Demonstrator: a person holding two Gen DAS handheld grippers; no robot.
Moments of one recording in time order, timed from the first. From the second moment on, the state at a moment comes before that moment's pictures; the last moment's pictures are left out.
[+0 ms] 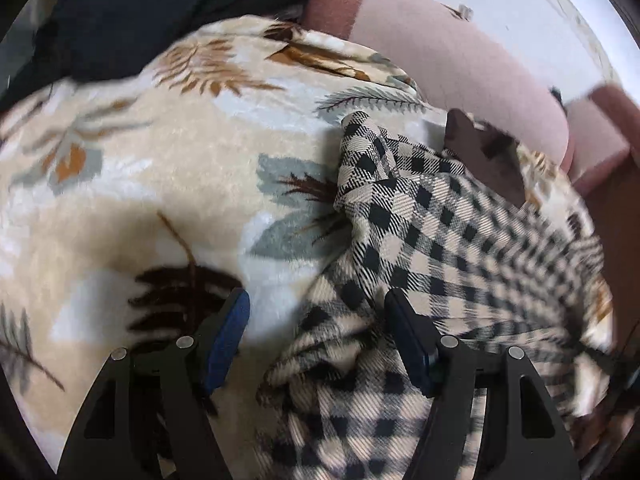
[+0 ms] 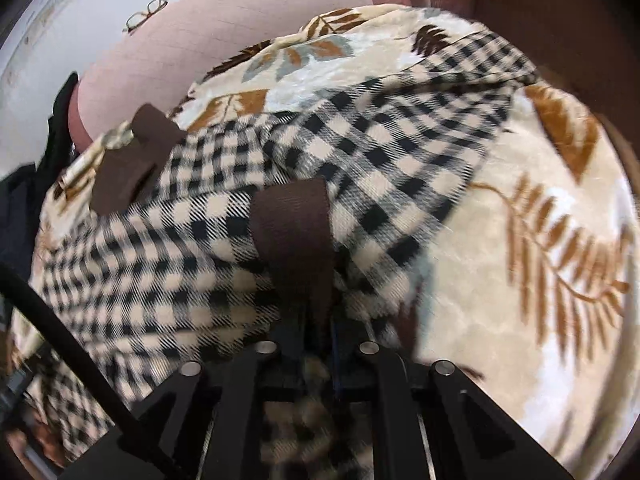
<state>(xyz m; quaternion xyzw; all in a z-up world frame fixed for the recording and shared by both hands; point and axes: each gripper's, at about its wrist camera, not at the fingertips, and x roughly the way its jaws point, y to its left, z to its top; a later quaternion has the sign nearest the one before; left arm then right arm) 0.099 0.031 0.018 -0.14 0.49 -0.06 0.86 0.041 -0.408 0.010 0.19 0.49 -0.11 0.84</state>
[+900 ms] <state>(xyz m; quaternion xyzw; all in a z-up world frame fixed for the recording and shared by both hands) 0.083 0.098 0.039 -0.24 0.51 -0.05 0.82 0.236 -0.078 0.023 -0.11 0.51 0.20 0.83</state>
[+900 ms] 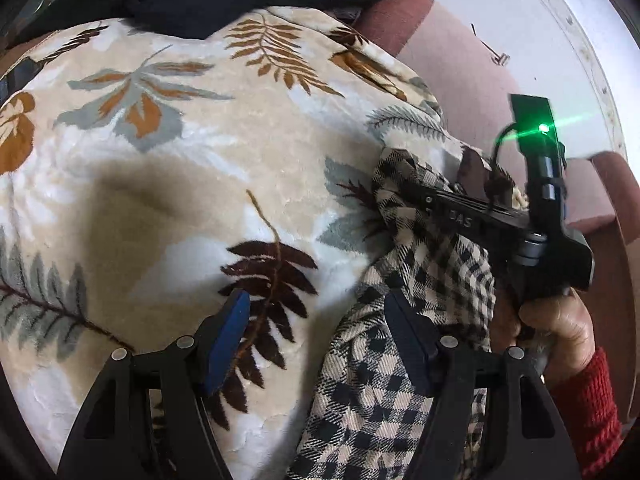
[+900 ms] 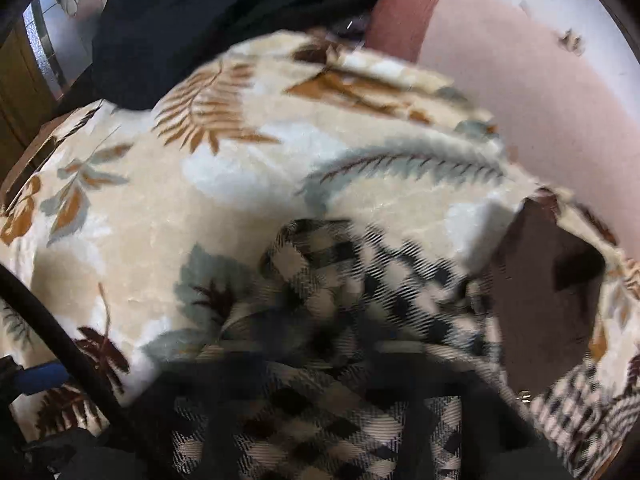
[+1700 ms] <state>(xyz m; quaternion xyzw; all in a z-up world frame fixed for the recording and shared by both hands) 0.082 0.101 0.043 -0.21 0.50 -0.03 0.84 0.210 -0.101 0.078 -0.04 0.47 0.13 0.87</state>
